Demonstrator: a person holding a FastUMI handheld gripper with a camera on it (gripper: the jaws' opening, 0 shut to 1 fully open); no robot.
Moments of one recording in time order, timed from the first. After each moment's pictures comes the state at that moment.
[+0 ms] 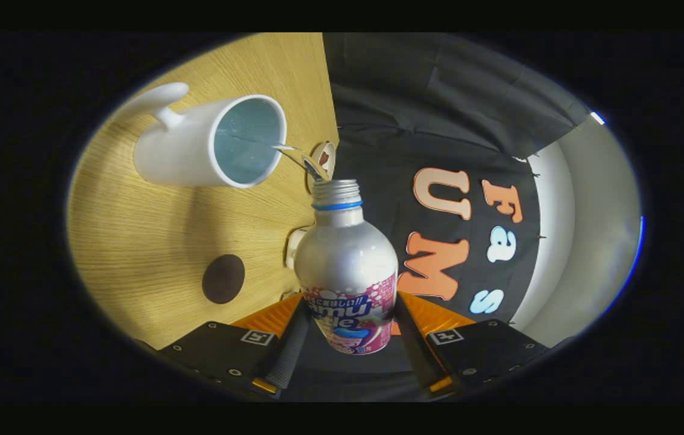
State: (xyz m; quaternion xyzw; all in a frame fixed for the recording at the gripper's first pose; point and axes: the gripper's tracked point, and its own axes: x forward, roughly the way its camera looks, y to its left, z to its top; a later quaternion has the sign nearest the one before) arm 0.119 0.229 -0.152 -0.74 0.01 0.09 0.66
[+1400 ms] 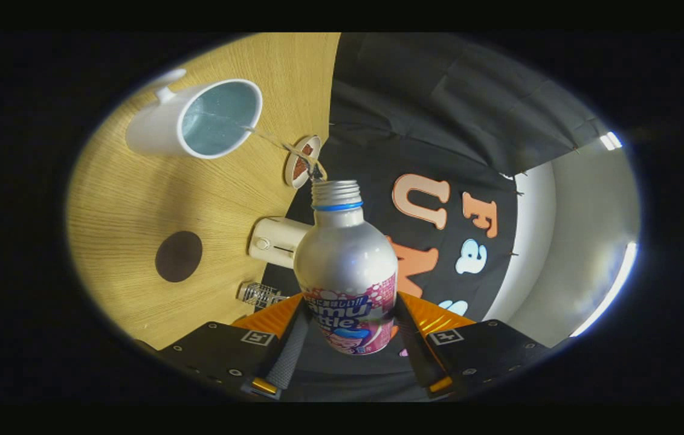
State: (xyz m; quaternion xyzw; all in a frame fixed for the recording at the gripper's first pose) arm 0.132 0.224 -0.097 -0.79 -0.05 0.06 0.61
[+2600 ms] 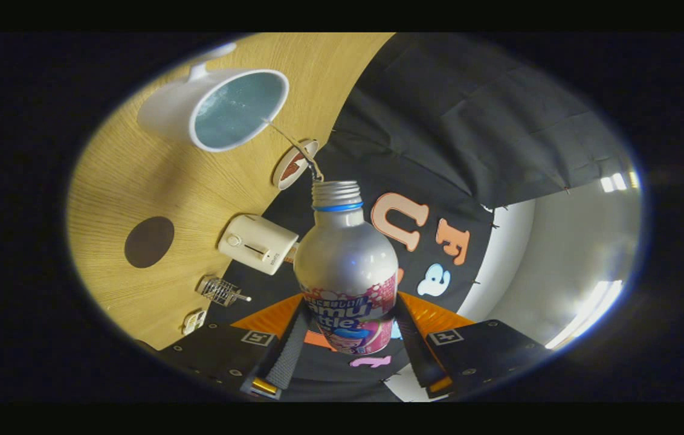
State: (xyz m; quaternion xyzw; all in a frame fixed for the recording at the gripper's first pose) arm 0.132 0.256 -0.087 -0.83 -0.13 0.05 0.54
